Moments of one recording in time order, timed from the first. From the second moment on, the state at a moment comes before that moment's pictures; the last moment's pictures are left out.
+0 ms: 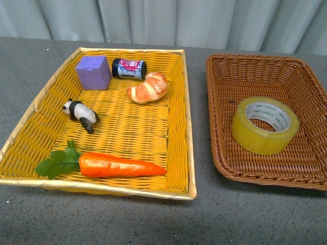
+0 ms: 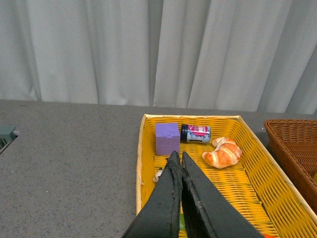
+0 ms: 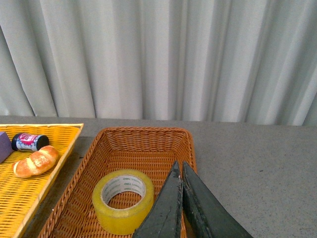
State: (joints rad) left arm 0.00 0.20 0.02 0.20 0.00 -0.01; right arm 0.00 0.20 0.01 0.20 0.00 0.00
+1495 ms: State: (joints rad) left arm 0.00 0.00 0.02 0.00 0.00 -0.01; right arm 0.00 0.00 0.01 0.00 0.00 0.00
